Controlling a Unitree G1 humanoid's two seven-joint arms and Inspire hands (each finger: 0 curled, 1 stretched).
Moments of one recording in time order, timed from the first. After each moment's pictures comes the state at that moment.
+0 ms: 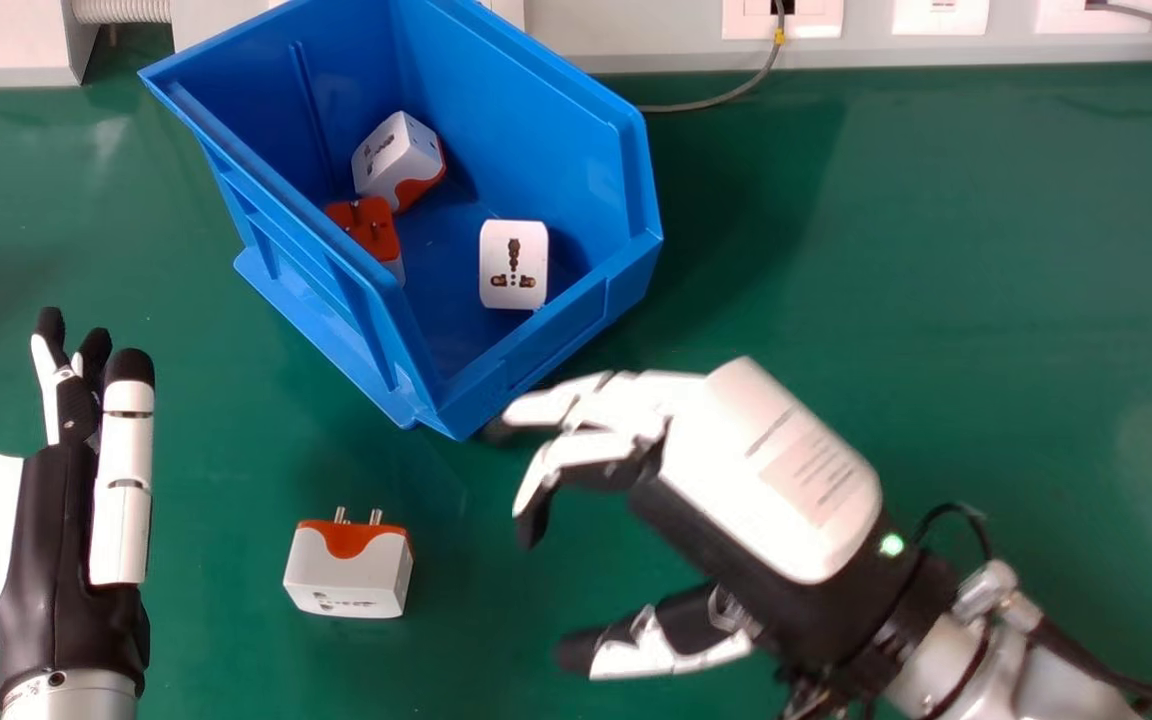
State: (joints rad) left arm 0.38 0.09 0.26 -0.27 -0.02 -0.08 -0.01; right arm 0.02 -0.49 0.41 -0.11 -0.75 -0.62 -0.11
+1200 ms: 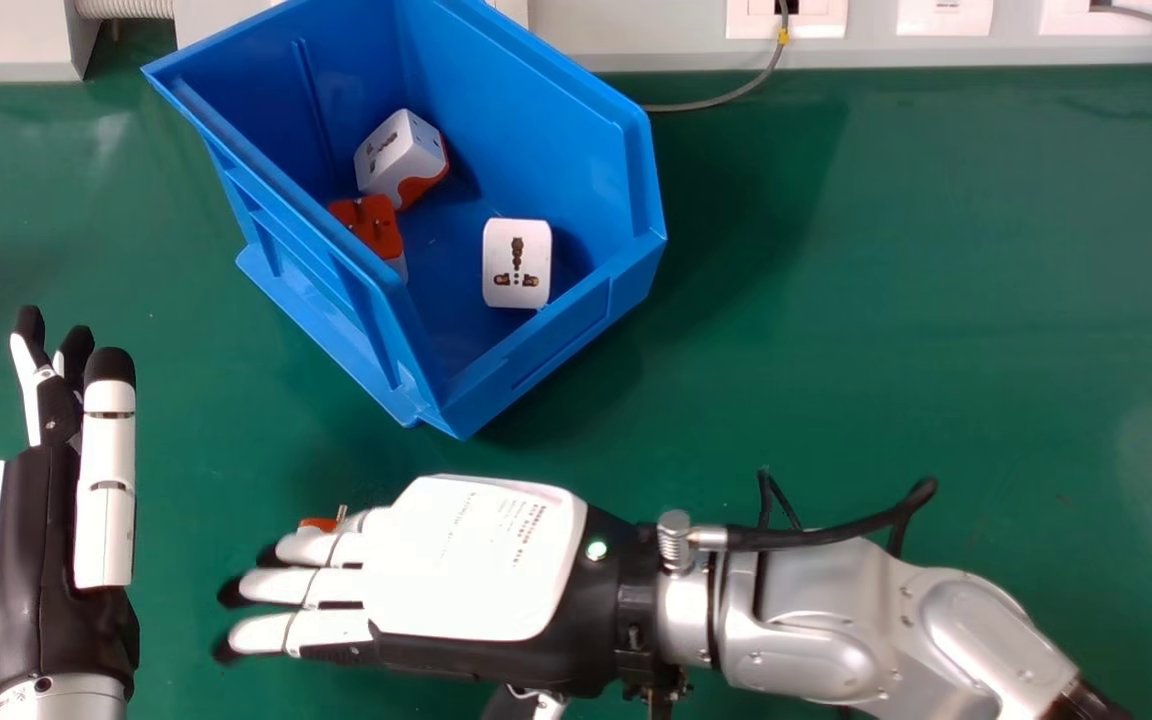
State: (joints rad) left arm 0.39 0.09 0.26 -0.29 -0.04 -0.09 0.00; right arm -0.40 -0.30 0.67 0.12 -0.87 -0.63 0.31
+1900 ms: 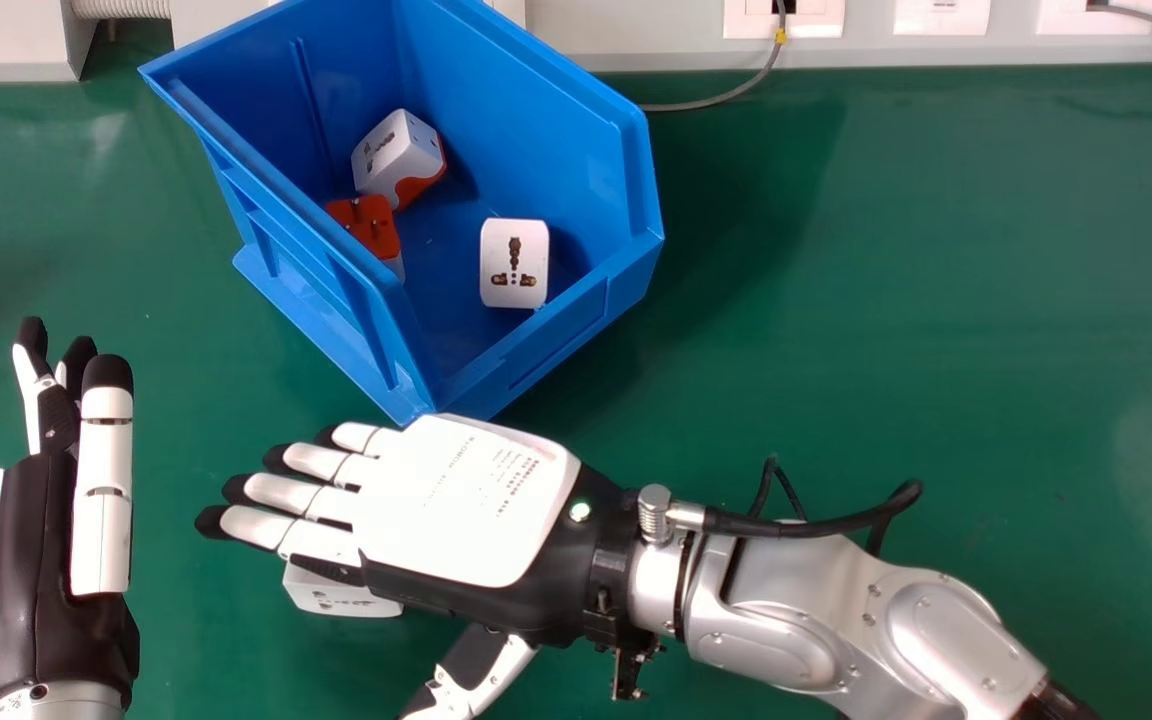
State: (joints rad) left arm 0.41 0.09 0.26 -0.32 -0.06 -0.05 -0.01; right arm -0.40 -0.25 0.69 0.12 -0.95 -0.46 0.22
